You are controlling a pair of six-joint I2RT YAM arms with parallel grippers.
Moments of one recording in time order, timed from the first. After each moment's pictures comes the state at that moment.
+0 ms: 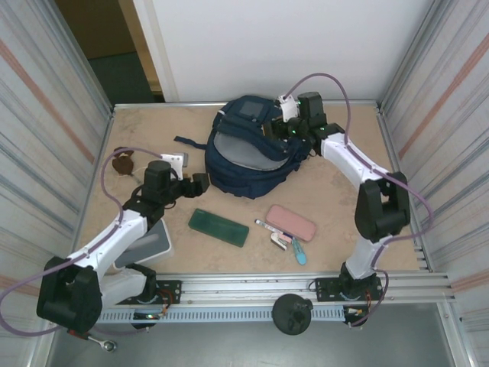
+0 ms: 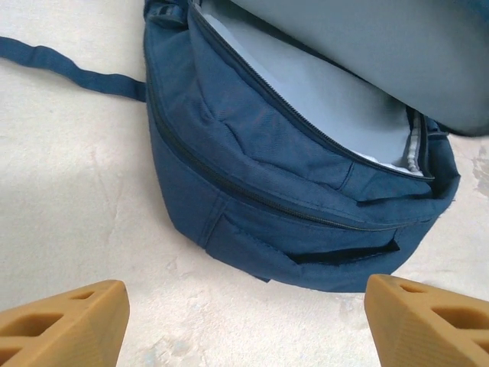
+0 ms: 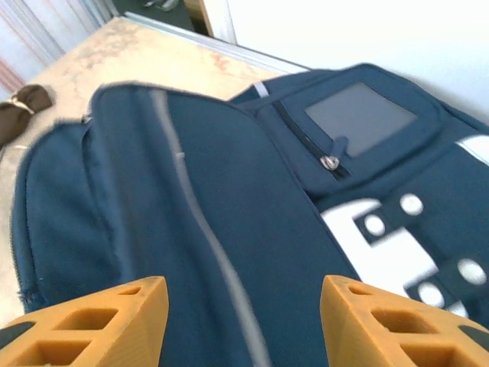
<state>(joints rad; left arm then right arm) -0.34 1.10 0.61 -0.05 0.16 -0.32 0.34 1.74 1.43 -0.25 -0.33 -0.01</state>
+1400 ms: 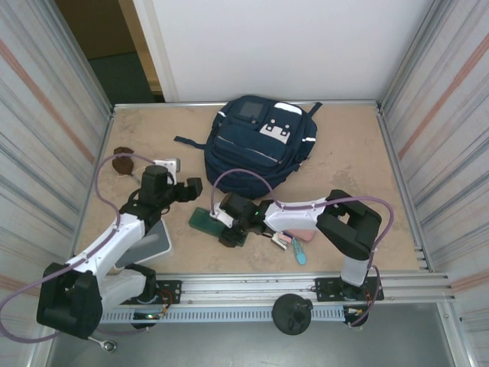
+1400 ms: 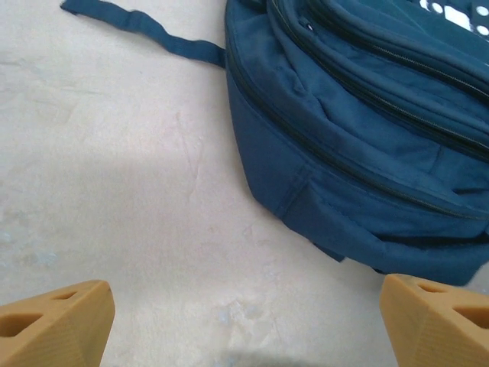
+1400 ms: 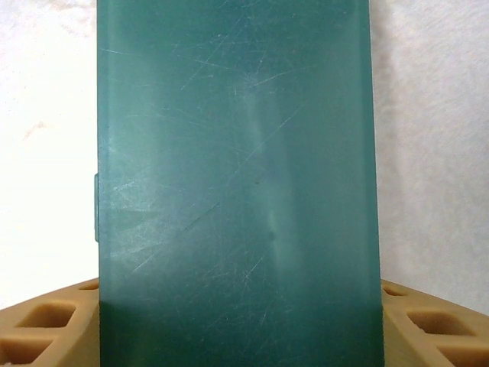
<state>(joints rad) -0.30 1.08 0.59 -0.13 0.05 -0.29 1.08 1.79 0.99 -0.21 -0.06 -0.04</state>
